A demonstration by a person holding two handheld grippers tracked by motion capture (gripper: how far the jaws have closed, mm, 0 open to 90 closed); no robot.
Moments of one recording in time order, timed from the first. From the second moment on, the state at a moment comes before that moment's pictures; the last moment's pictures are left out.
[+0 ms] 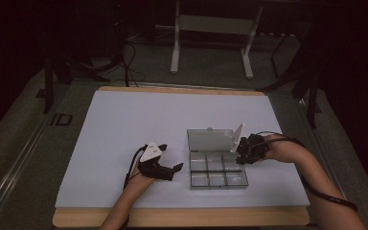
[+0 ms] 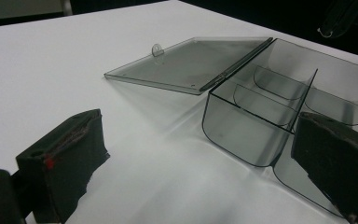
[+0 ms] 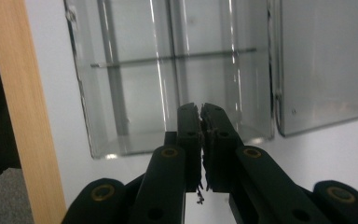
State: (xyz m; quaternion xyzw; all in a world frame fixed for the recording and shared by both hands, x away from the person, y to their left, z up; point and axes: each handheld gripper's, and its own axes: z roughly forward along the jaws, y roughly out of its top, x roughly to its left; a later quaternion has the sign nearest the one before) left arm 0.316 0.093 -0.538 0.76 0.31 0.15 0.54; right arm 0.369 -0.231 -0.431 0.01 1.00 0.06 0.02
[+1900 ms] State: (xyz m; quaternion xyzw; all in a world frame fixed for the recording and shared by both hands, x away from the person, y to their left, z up) left arm 0.314 0.094 -0.539 0.76 0.31 0.15 0.55; right arm 0.367 -0.128 -0.446 -0.05 1.00 0.07 0.01
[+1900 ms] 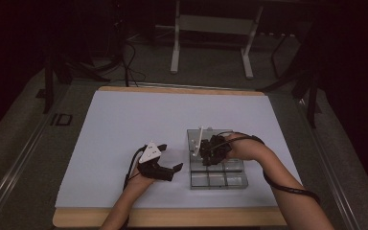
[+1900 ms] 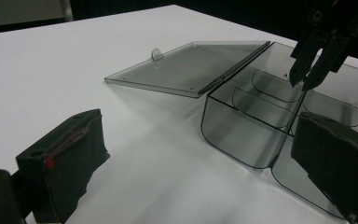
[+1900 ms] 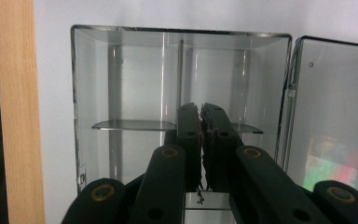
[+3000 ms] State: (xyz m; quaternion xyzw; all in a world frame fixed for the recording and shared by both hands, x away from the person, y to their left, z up) left arm 0.314 0.094 -0.539 0.76 0.31 0.15 0.55; right arm 0.371 -0.130 -0.457 -0.04 1.00 0.06 0.00
